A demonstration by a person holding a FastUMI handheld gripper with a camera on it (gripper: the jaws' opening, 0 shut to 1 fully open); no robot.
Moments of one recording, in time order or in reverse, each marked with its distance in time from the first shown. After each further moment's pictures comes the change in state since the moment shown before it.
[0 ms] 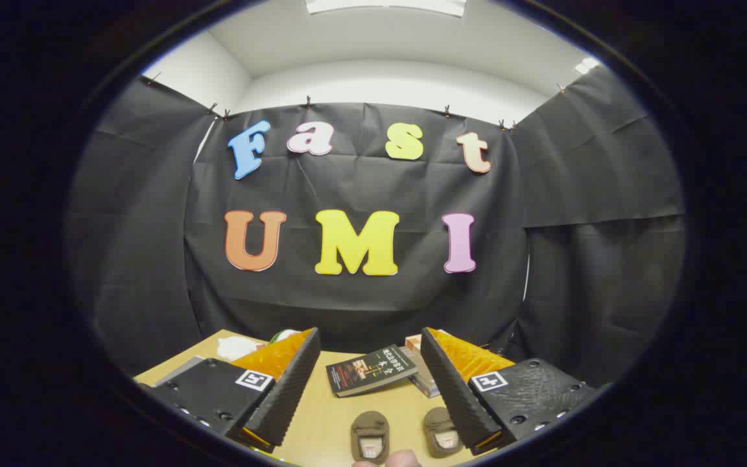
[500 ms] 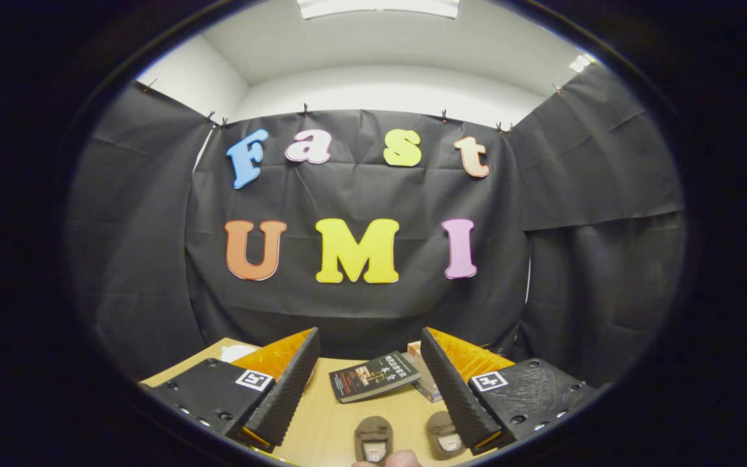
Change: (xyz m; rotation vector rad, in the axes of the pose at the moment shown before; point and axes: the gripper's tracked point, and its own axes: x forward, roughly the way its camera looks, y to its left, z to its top) arm 0.004 0.003 0.011 0.021 -0.030 0.014
